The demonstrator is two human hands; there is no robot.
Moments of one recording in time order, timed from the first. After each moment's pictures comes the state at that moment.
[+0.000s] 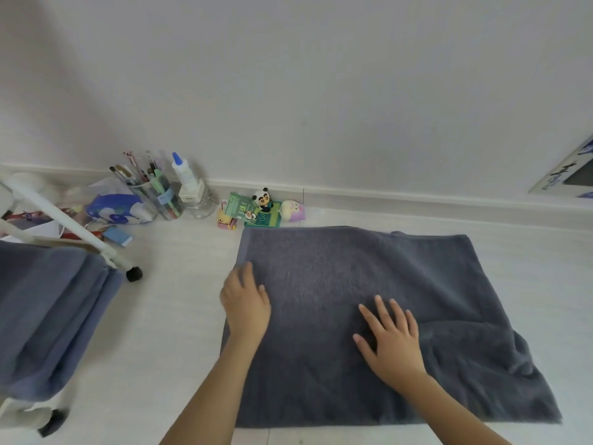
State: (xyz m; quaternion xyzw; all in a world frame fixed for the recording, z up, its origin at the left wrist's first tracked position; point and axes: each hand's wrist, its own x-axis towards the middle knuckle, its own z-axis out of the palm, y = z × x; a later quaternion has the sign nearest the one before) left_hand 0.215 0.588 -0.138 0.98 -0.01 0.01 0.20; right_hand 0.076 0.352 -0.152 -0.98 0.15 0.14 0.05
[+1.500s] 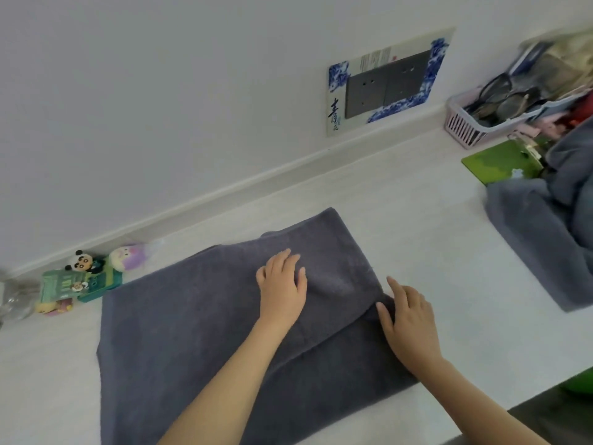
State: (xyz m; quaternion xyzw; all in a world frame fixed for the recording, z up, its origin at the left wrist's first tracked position) left_hand 0.119 0.290 -0.126 0.91 -0.36 -0.10 0.19; right_hand -0.080 0.173 -0.148 -0.89 0.42 -0.04 0.20
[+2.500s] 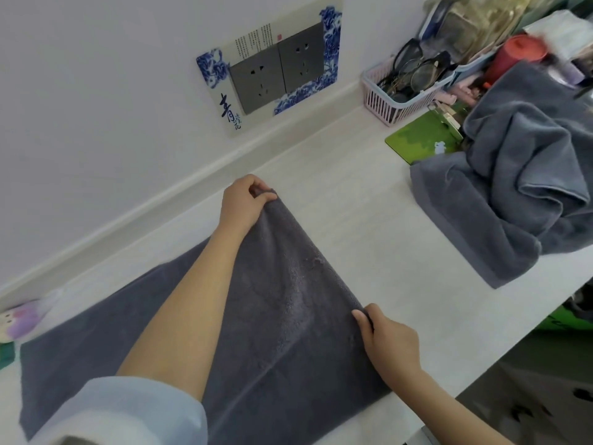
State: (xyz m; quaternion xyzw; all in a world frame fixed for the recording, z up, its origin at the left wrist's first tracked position) left_hand 0.183 0.089 -0.102 0.84 -0.35 -0.20 0.36; right_hand -0.130 0.132 -0.154 -0.82 0.52 0.00 0.26
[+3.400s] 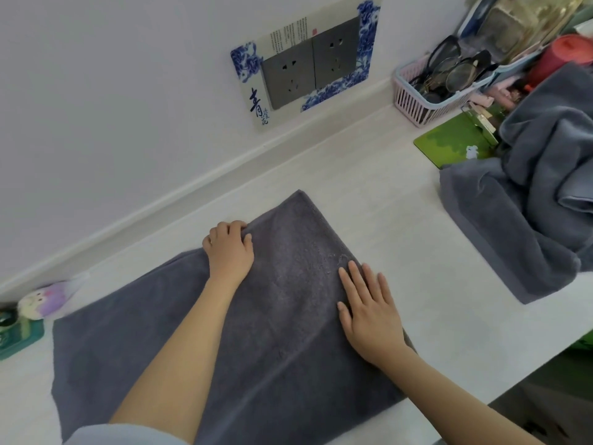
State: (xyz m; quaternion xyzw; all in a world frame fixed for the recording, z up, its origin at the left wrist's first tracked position) left_hand 0.192 0.187 -0.154 0.93 -0.34 -0.08 0.12; right_hand -0.079 0.122 -0.179 -0.93 0.36 0.01 0.12
